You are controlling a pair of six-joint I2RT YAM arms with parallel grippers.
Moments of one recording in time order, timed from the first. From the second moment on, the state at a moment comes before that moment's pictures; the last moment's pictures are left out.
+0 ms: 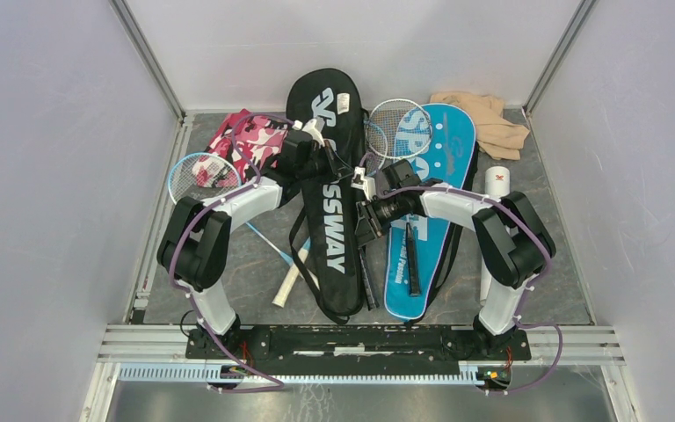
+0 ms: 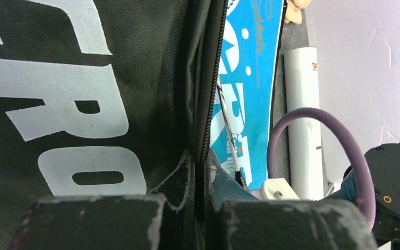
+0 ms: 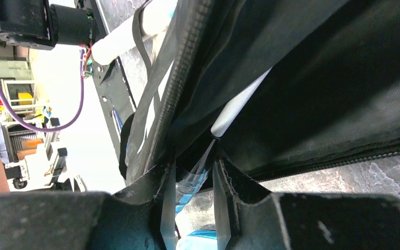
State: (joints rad) left arm -0.48 1.77 1.16 0.14 0.30 -0.70; right arm 0.54 1.81 1.08 -0.32 -0.91 0.05
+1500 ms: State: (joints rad) left arm -0.41 1.85 1.19 0.28 0.51 -1.07; right arm 0.49 1.84 1.13 -0.22 -0.85 0.11
